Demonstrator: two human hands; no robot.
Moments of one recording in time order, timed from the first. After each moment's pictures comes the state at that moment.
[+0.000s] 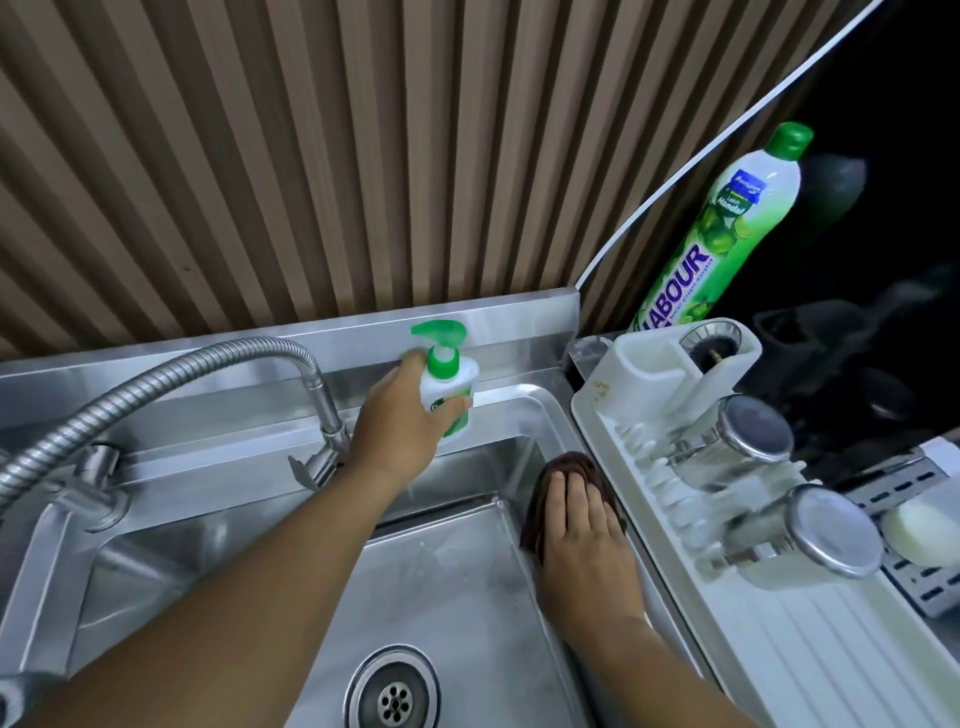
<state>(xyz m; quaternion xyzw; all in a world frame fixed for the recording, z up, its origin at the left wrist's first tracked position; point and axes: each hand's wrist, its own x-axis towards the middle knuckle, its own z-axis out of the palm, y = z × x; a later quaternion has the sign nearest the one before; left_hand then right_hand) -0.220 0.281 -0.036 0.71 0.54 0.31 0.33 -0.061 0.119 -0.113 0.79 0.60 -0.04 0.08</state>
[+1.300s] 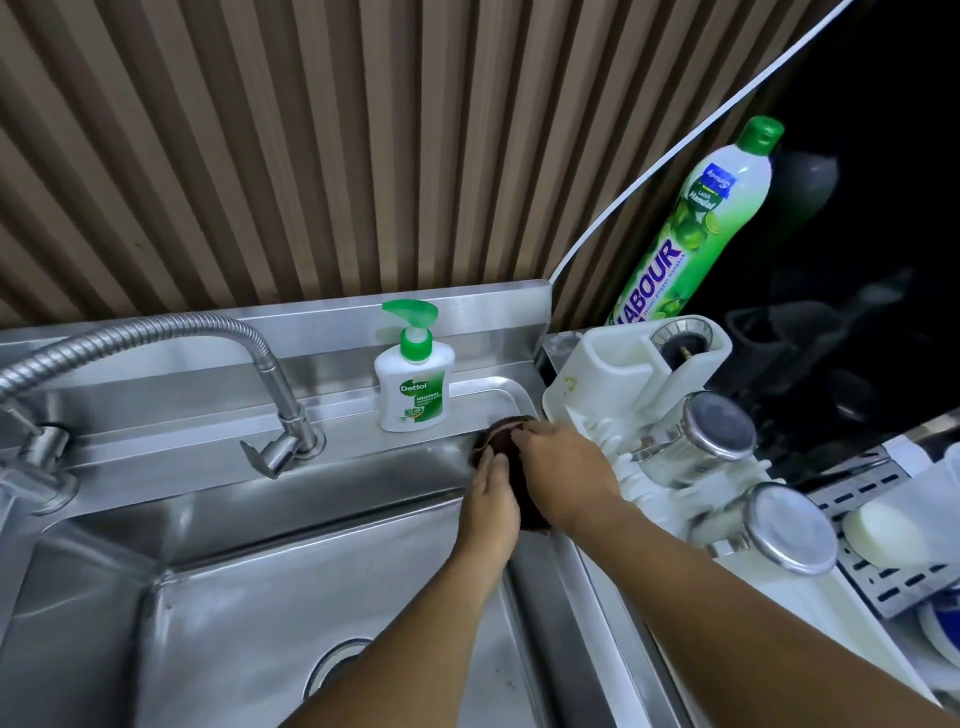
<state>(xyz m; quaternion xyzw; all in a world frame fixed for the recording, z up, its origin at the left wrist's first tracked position) -0.109 0.189 -0.123 0.42 0.55 0.30 0.66 -0.016 0.188 -0.052 0.74 0.67 -0.07 0.05</state>
